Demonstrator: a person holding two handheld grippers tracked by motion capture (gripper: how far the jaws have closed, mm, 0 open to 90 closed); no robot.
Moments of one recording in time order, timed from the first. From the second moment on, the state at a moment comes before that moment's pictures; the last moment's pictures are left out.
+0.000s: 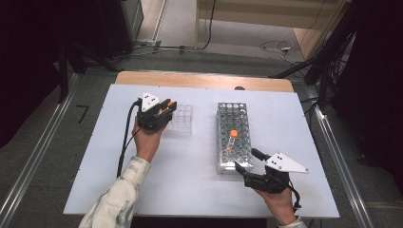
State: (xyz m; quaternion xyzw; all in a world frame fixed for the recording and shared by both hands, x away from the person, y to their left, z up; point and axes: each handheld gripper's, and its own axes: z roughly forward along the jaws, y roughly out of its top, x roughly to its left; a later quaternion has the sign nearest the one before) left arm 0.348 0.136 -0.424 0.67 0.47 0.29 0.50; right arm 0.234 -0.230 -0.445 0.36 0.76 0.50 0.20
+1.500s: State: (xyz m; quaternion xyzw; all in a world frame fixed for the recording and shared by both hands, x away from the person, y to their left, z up) left arm 0.304 0.123 -0.413 0.66 0.47 0.27 0.52; right arm 0.307 -0.208 -0.459 0.35 0.78 0.48 0.20
